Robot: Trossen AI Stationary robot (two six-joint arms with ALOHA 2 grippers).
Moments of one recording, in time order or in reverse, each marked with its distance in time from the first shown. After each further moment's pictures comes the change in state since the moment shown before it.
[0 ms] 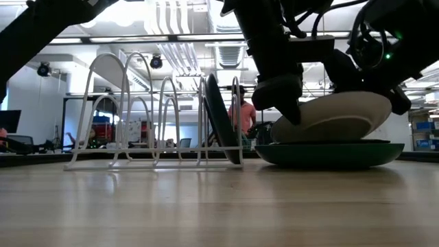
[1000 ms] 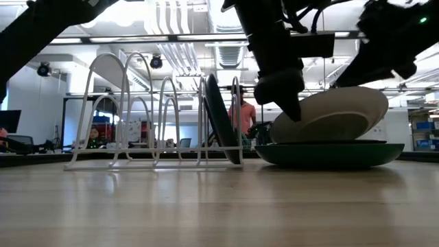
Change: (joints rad) left arm -0.002 0.000 0.036 -0.035 0.000 -0.026; right arm 0.170 -0.258 0.063 -0.268 -0.048 -0.346
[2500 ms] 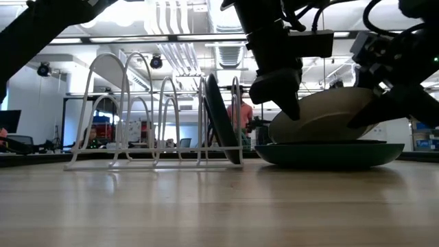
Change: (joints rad) left arm -0.002 -0.002 0.002 -0.005 0.000 0.065; right arm -0.028 0.285 -0.001 0.083 -0.128 -0.687
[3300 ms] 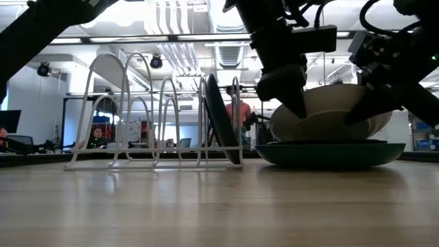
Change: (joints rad) left arm -0.001 -0.002 0.001 0.058 0.031 0.019; right arm -0.021 -0.014 0.001 0.022 -0.053 -0.024
